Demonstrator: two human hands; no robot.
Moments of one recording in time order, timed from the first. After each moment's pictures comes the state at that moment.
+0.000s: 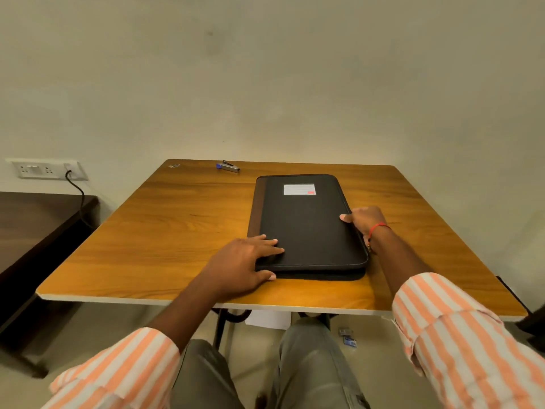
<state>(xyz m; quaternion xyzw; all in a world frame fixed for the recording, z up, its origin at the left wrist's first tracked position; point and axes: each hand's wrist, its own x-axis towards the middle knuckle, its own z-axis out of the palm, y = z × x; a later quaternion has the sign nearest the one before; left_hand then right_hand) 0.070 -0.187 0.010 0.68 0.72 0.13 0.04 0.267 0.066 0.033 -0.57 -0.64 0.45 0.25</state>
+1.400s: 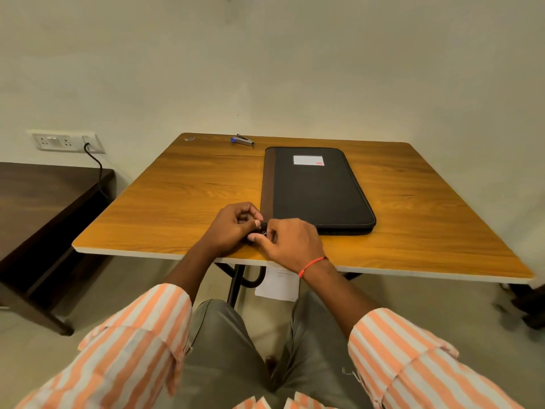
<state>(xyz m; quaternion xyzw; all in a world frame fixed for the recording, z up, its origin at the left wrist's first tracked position) 0.030 -0.224 -0.013 0.53 0.67 0.47 0.21 0.196 -0.144 -0.011 -0.29 -0.93 0.05 0.20</state>
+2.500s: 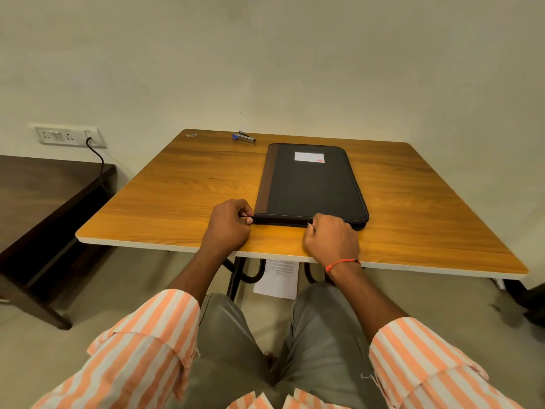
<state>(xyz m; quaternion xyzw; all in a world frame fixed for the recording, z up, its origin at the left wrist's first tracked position) 0.046 -0.230 -0.019 0.43 0.81 0.39 0.05 0.243 -0.125 -0.015 -0.47 -0.86 0.03 0.20</state>
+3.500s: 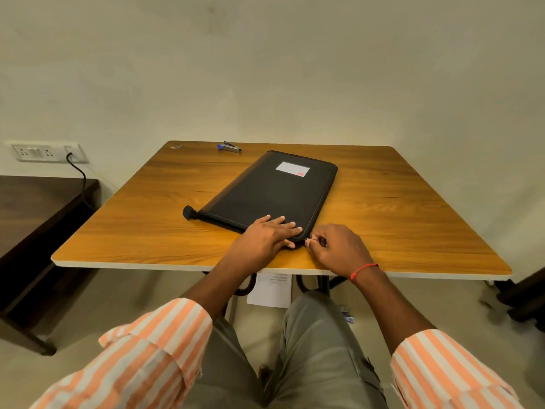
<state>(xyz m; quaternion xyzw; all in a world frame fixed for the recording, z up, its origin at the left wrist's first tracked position) 0.095 -0.180 -0.018 0.72 0.68 0.11 0.00 0.287 -0.083 -0.014 -0.34 -0.91 0.13 0.19</state>
